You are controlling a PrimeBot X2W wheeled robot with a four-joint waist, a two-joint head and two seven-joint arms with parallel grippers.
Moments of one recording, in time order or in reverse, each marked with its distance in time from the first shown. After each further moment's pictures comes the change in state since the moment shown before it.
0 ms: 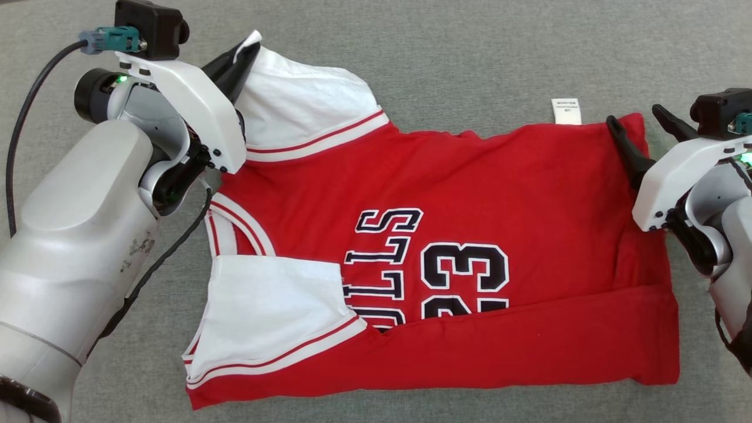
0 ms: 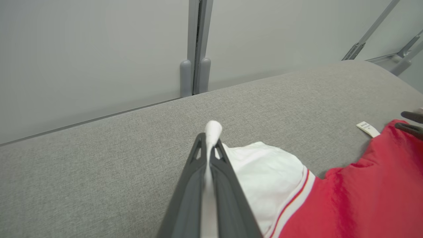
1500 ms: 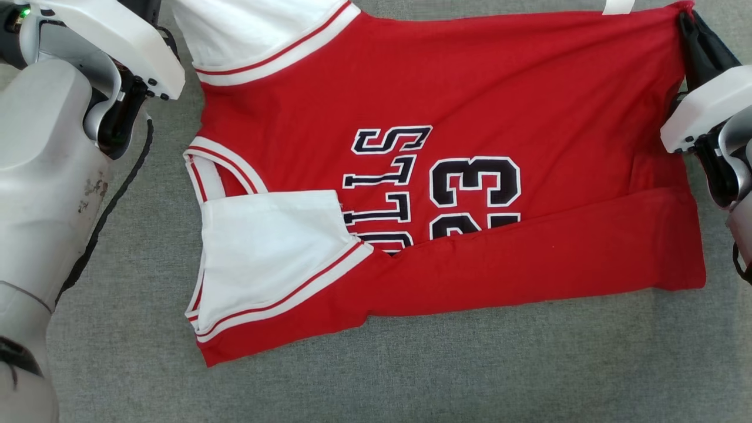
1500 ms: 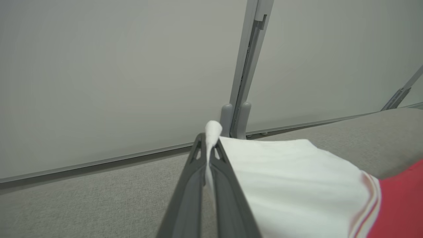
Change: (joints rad) left arm -0.179 -0.007 -0.051 0.247 -0.043 -0.001 -0.285; right arm -0.297 0.000 0.130 0.348 0.089 0.001 -0.327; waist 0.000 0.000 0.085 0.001
